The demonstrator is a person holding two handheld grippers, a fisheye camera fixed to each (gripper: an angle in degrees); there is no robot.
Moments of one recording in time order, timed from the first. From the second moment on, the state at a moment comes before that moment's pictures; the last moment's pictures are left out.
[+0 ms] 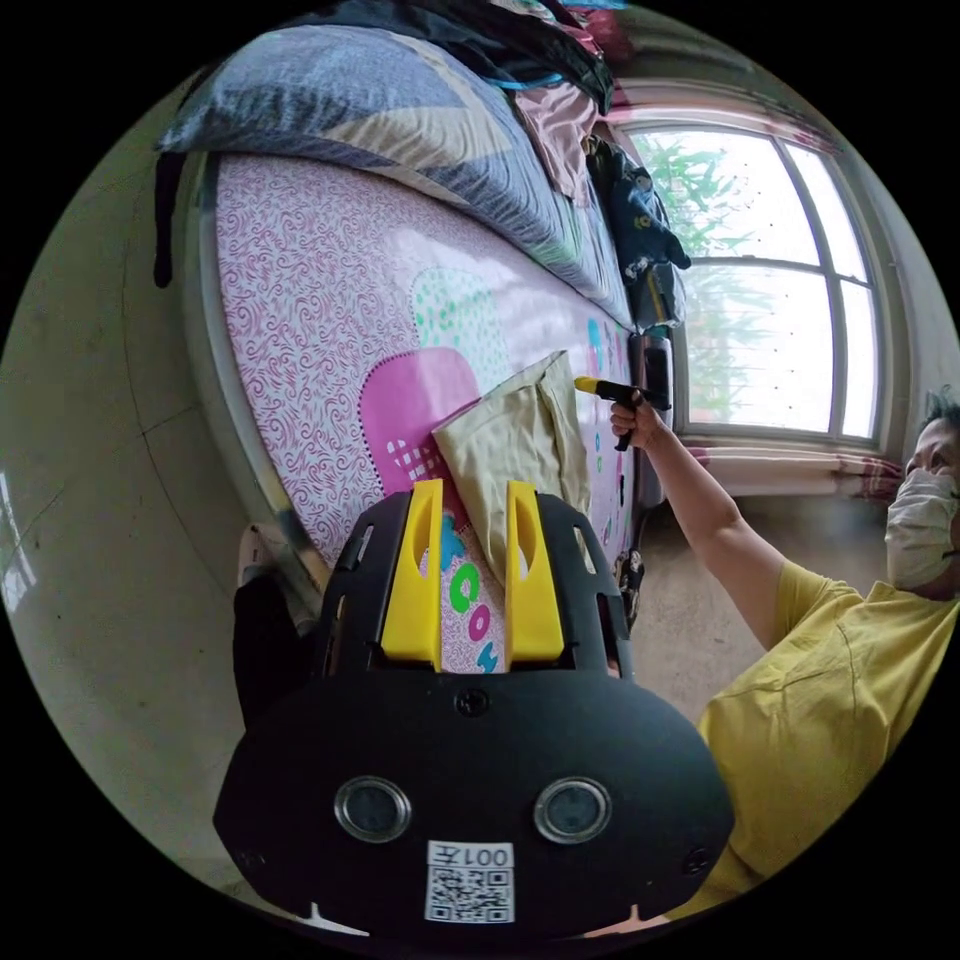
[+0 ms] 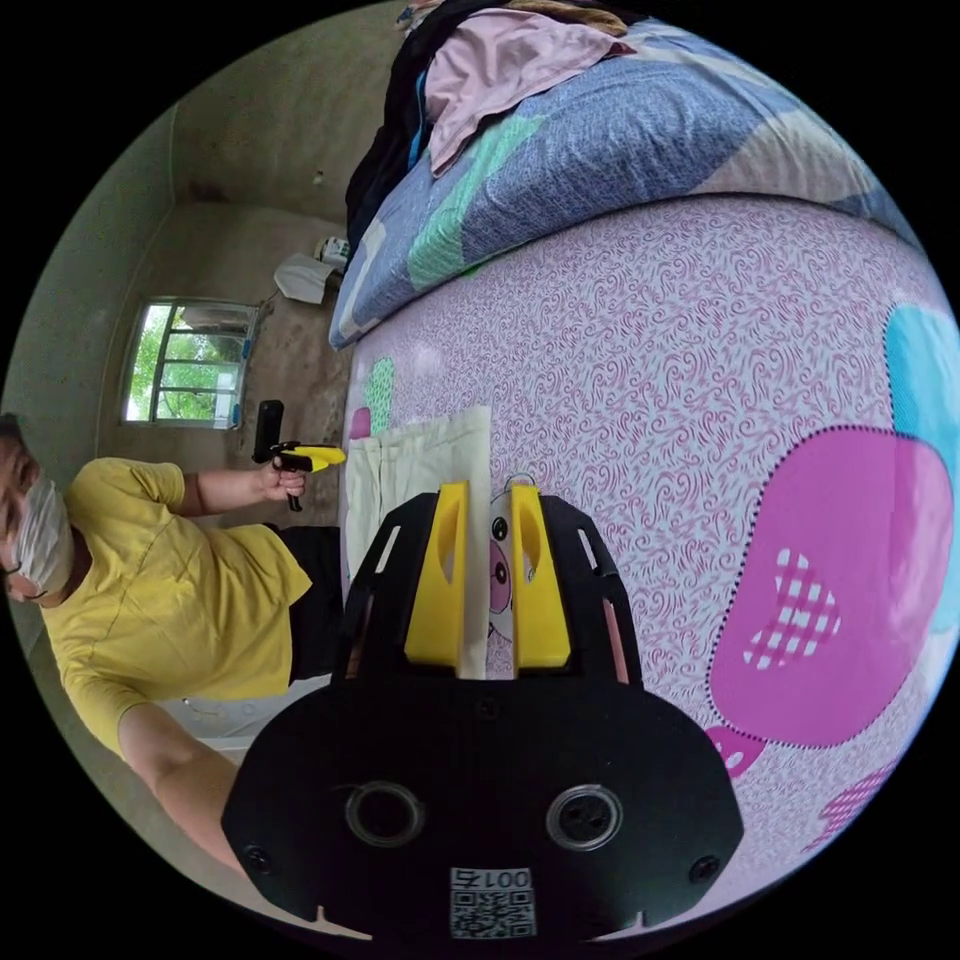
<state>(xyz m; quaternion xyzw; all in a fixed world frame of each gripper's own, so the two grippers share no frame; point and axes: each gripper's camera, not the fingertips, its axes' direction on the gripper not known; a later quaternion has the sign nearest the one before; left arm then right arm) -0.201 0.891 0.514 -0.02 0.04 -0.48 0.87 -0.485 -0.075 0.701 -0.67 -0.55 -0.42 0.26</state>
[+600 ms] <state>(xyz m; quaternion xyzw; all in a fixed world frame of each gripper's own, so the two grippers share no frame) -0.226 0.904 0.509 -0.02 0.07 -0.50 0.86 -0.551 -0.052 0.707 -0.70 -0.56 -0.42 0.15</state>
